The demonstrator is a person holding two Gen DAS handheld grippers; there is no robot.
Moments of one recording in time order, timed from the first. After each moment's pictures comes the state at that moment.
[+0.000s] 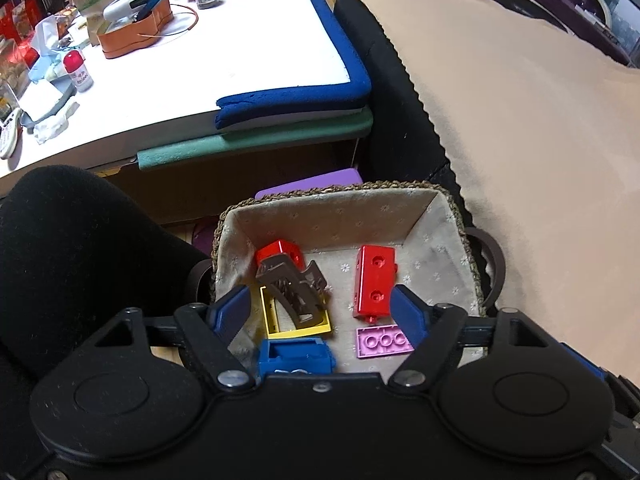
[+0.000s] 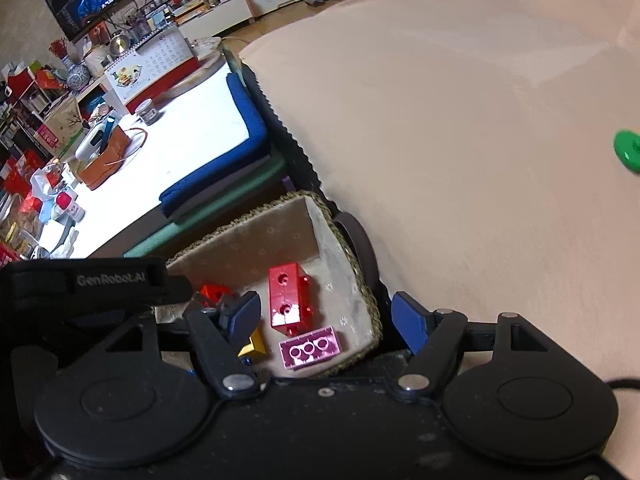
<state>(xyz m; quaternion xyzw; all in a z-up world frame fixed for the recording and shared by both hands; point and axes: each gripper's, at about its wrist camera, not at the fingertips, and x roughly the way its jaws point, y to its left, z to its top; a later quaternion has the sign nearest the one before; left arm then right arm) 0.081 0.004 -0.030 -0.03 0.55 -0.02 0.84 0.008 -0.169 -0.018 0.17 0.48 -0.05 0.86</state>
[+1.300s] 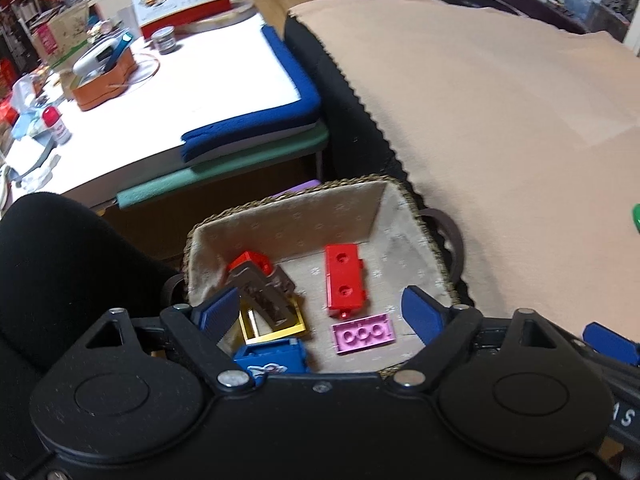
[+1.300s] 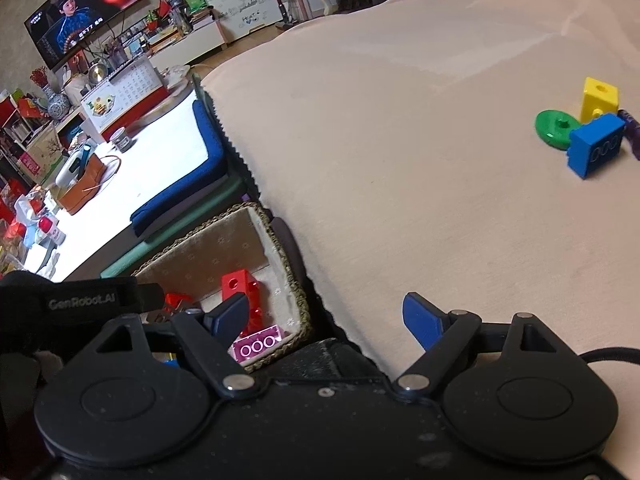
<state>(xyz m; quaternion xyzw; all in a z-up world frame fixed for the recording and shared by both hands) 0.046 -0.031 -0.022 0.03 0.50 -0.08 0.86 -0.032 -0.206 -0.018 0.18 0.44 -0.10 0.87</state>
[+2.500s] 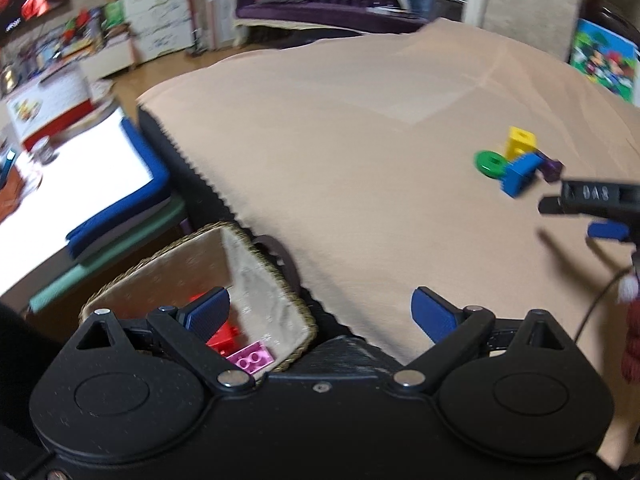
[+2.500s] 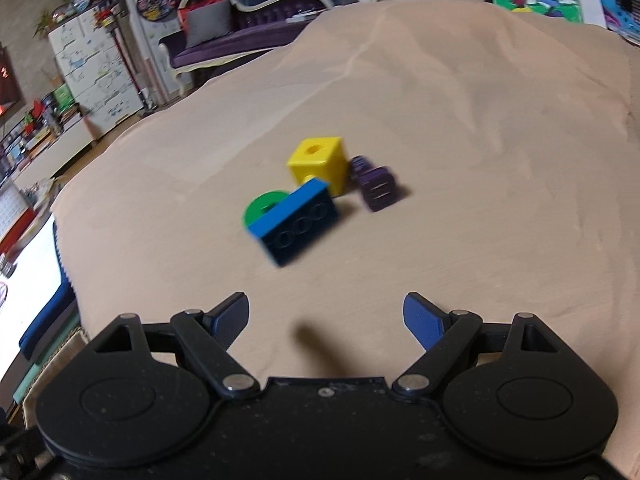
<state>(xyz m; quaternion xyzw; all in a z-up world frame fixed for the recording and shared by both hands) -0.026 -0.103 -0.009 0.10 0.39 -0.28 0.87 -0.097 -0.344 -0.003 0.21 0.36 -0.31 0.86</state>
